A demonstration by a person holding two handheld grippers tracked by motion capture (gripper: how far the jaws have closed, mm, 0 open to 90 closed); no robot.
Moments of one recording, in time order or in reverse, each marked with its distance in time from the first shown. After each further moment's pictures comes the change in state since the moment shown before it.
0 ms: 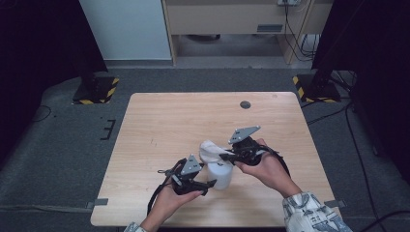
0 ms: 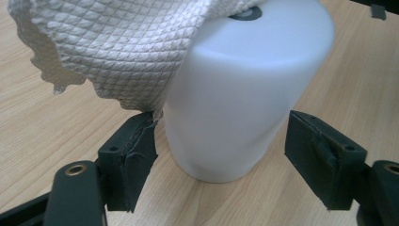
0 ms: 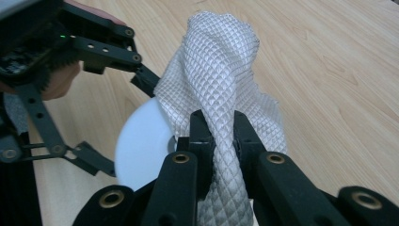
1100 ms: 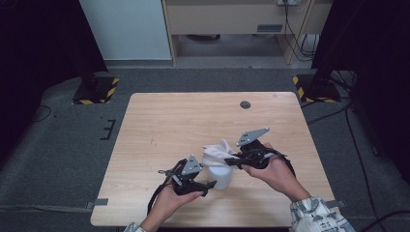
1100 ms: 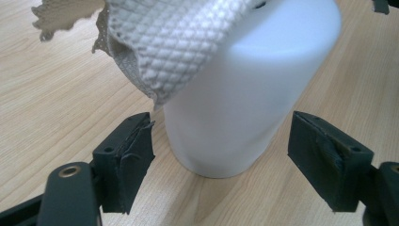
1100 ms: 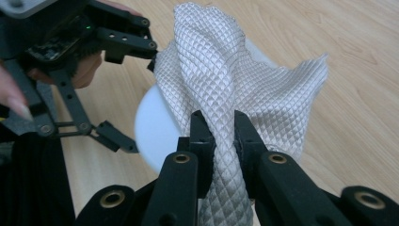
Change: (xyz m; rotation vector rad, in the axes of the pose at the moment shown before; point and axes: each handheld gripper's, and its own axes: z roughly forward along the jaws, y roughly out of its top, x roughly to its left) left arm -0.001 -0.002 0.001 0.015 -0.010 0.003; right arm -0.004 -0.016 -0.013 -0.003 0.060 0.064
